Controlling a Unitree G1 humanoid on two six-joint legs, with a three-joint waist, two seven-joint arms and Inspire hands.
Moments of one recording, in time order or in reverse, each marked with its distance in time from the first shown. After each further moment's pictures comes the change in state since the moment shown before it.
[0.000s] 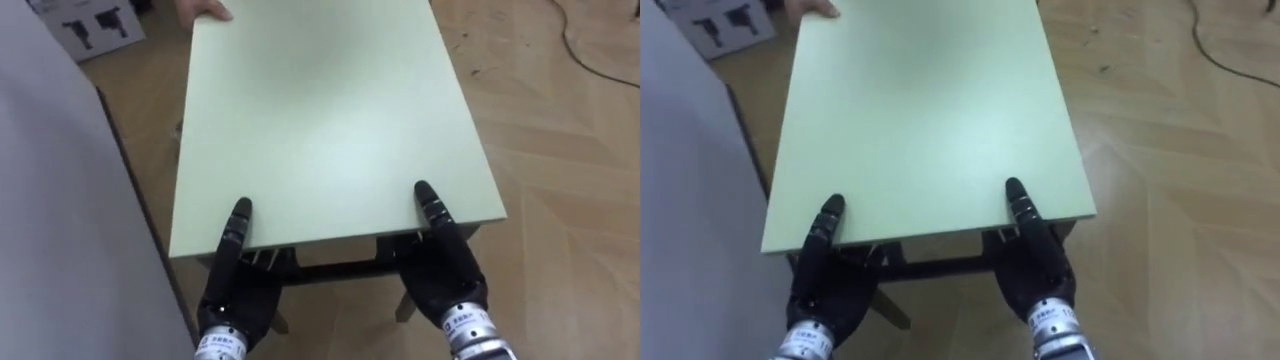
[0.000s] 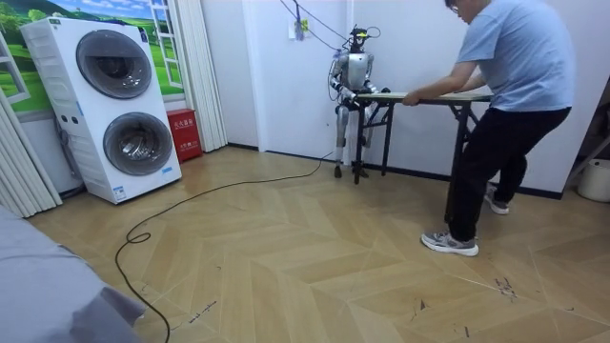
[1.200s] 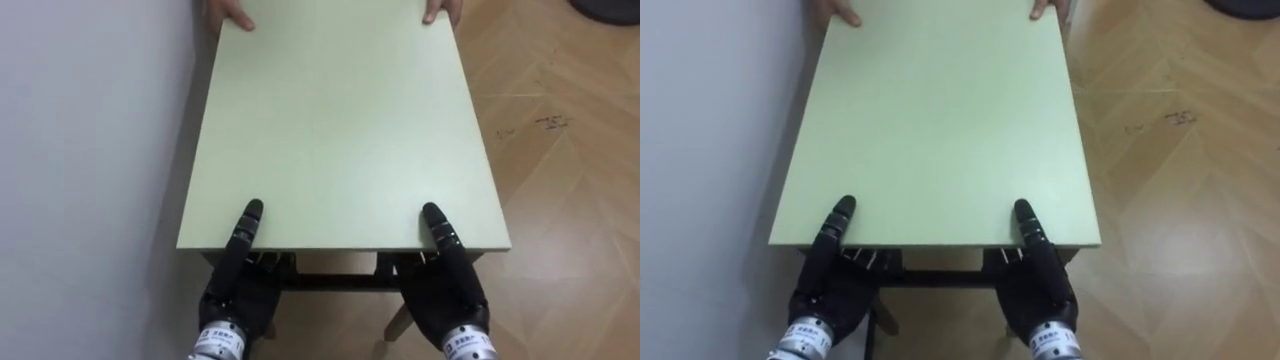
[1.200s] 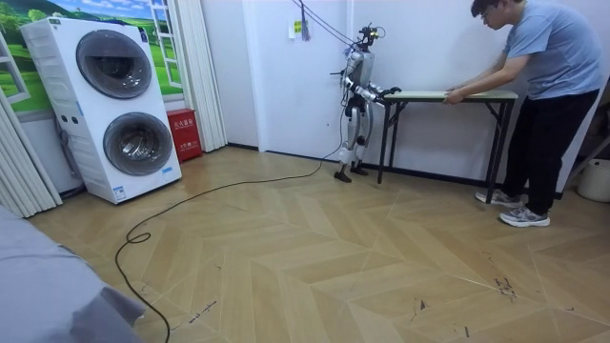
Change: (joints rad) left arm -0.024 0.023 0.034 0.026 0.087 0.078 0.012; right arm 0.068 0.033 0.005 0.054 0.063 -0.006 0.041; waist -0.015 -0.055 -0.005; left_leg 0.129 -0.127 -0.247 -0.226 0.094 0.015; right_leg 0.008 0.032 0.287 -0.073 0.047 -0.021
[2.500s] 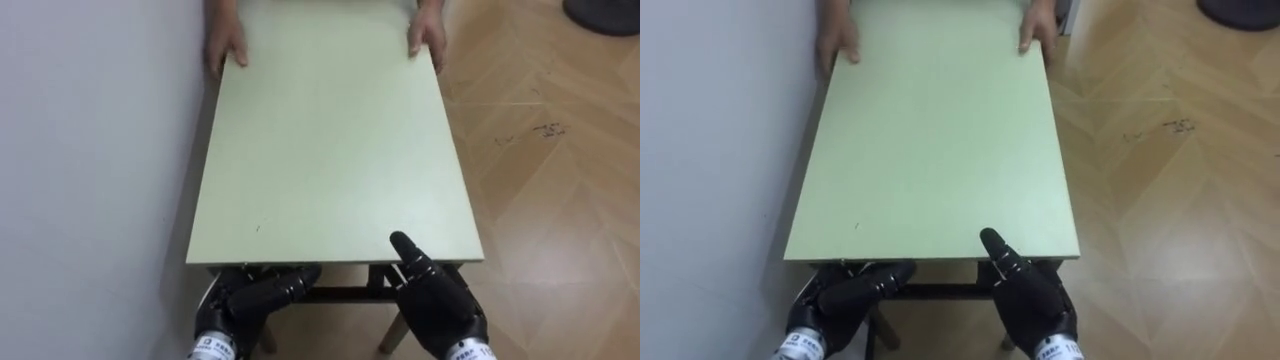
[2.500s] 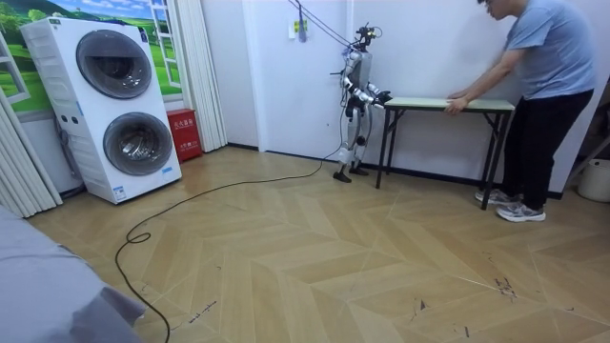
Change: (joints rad) left arm -0.040 0.061 0.011 0.152 0.396 0.051 -0.073; right arm -0.027 -0.046 -0.011 0.165 -0.156 0.051 0.192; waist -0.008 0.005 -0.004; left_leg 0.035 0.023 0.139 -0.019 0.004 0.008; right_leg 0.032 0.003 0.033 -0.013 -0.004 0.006
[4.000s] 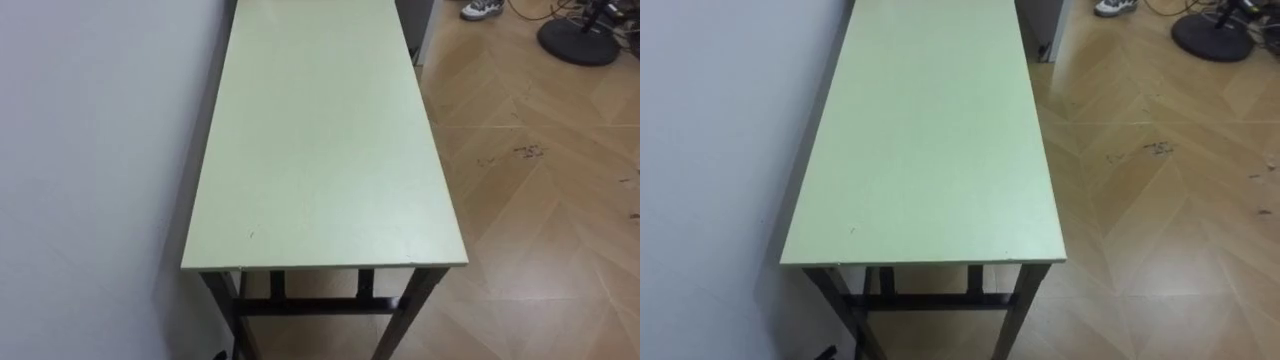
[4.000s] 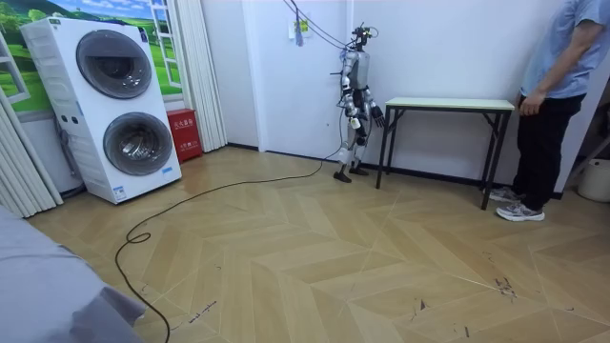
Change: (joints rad) left arm -0.088 0.001 0.062 0.716 0.296 -0.038 -0.054; right arm -0.112 0.000 -0.092 0.868 -0.657 0.044 -0.017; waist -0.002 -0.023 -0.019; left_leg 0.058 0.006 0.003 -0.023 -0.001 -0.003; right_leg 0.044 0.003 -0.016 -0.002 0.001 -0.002
